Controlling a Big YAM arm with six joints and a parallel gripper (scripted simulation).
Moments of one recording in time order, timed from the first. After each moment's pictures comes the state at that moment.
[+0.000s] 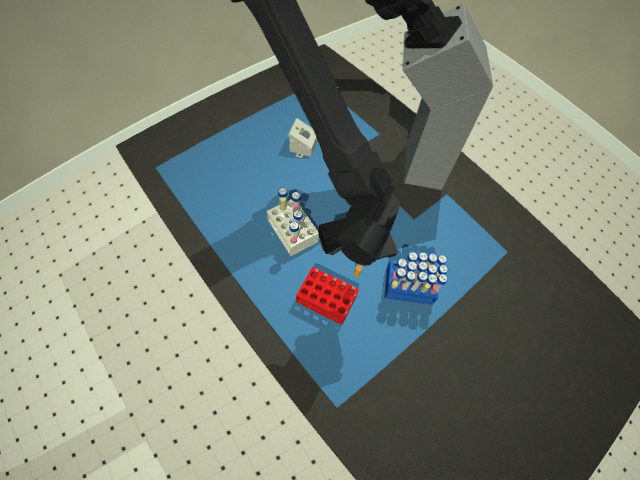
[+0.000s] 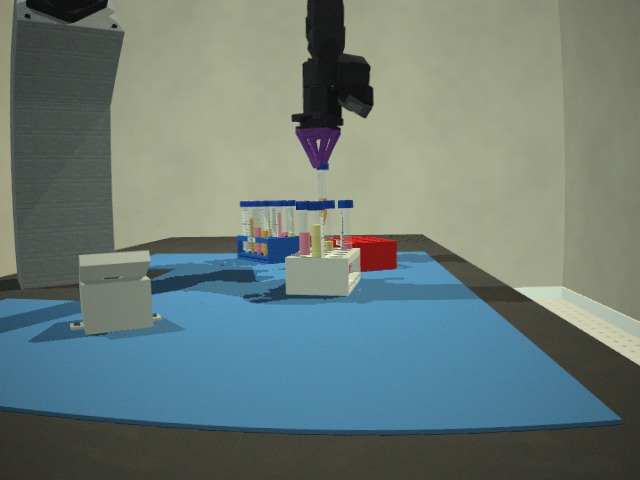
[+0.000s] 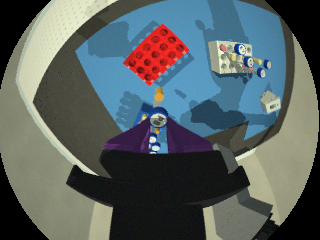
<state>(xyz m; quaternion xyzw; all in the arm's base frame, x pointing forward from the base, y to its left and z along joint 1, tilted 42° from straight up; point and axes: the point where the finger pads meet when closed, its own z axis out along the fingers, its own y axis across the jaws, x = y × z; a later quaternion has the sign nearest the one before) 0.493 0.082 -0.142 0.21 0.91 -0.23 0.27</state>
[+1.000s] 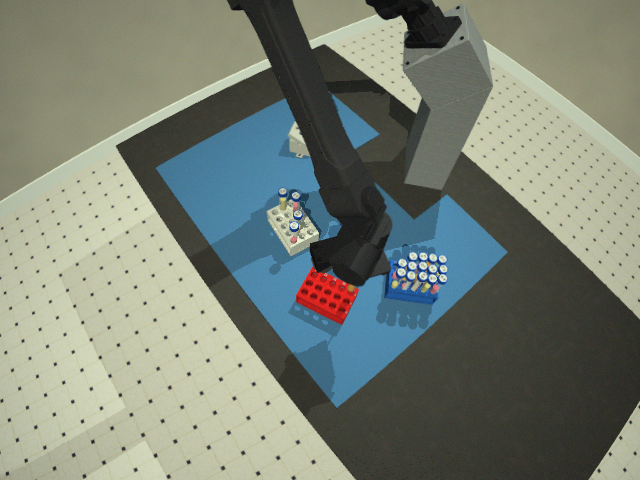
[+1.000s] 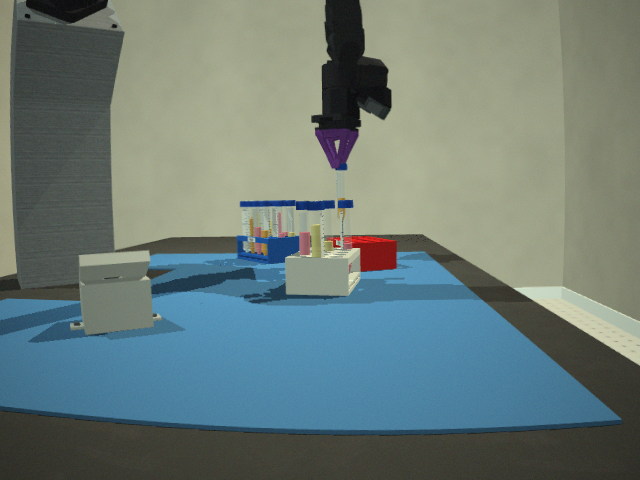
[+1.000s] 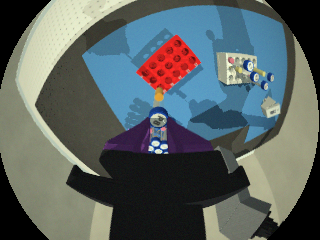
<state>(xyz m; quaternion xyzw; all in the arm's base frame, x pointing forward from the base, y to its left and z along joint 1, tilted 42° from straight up) 0.528 0.099 -0.137 0.21 0.91 -0.23 0.27</state>
